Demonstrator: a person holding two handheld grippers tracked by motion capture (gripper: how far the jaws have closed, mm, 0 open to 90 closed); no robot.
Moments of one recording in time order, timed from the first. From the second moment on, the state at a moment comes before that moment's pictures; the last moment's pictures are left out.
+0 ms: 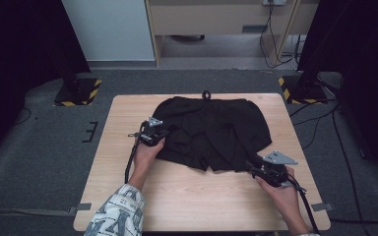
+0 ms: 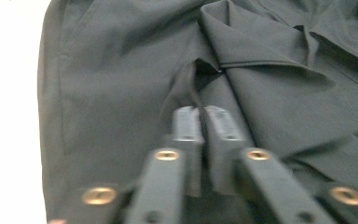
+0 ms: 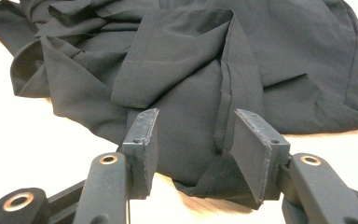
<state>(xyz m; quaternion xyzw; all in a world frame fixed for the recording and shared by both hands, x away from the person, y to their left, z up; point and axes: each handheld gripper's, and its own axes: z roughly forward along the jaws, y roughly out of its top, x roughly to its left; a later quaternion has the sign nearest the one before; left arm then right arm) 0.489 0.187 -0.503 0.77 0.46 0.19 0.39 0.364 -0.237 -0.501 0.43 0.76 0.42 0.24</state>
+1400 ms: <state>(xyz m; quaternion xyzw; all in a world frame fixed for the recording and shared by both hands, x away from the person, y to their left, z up) 0.372 0.227 -0.507 0.81 0.40 0.20 0.38 0.403 -0.051 -0.503 0.29 0.85 0.43 0.11</state>
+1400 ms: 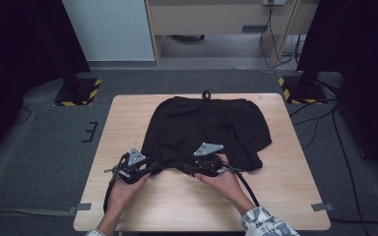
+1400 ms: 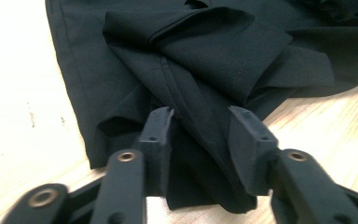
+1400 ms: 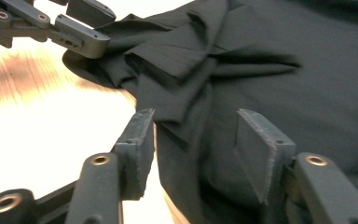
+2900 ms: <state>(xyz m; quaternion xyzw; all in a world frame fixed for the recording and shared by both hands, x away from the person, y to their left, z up) 0.348 0.242 -0.505 0.83 0.39 0.18 0.36 0.400 0.007 -0.504 0.26 0.86 0.42 0.10</state>
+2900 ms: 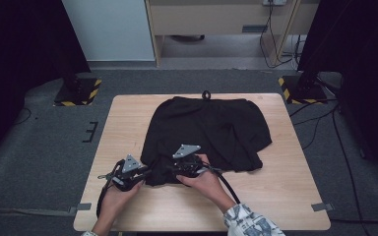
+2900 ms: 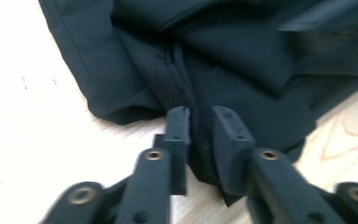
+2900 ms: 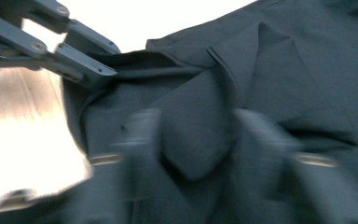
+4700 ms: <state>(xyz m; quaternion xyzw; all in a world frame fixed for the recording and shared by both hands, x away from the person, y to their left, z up) 0.377 0.177 -0.476 0.81 0.33 0.18 0.45 0.352 -0.024 -0.515 0.24 0.85 0.46 0.07</state>
